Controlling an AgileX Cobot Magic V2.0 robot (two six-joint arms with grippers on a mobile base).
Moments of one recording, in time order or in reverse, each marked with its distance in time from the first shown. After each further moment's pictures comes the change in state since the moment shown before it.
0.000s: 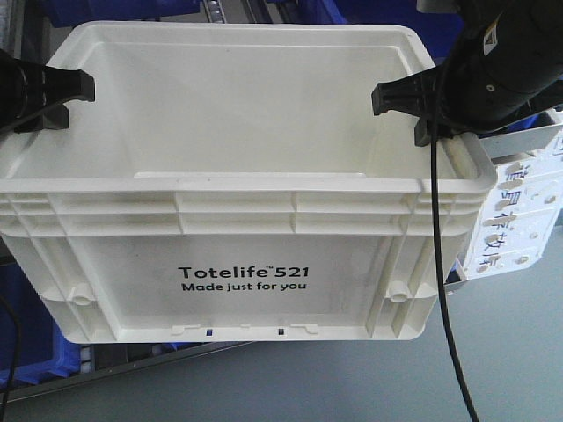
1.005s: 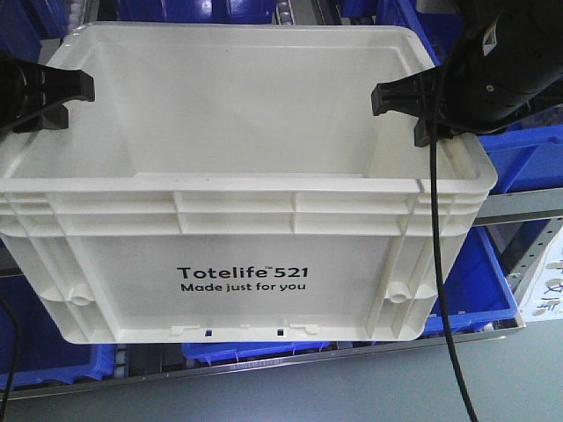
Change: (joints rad) left arm 0.000 0.000 0.000 0.002 0.001 0.000; right arm 0.000 0.000 0.000 0.002 0.001 0.000
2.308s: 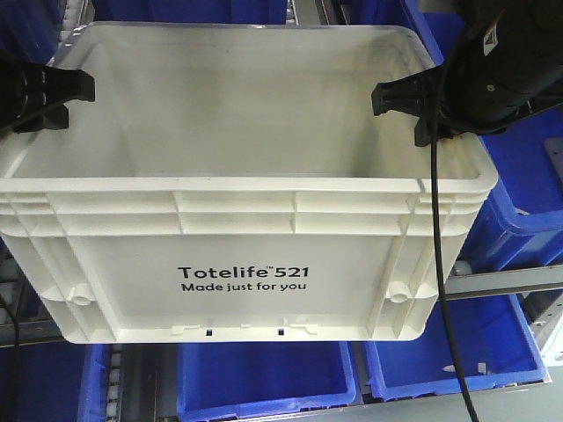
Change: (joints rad) left arm 0.000 0.000 0.000 -0.001 -0.001 0.000; right arm 0.000 0.000 0.000 -0.001 0.000 0.000
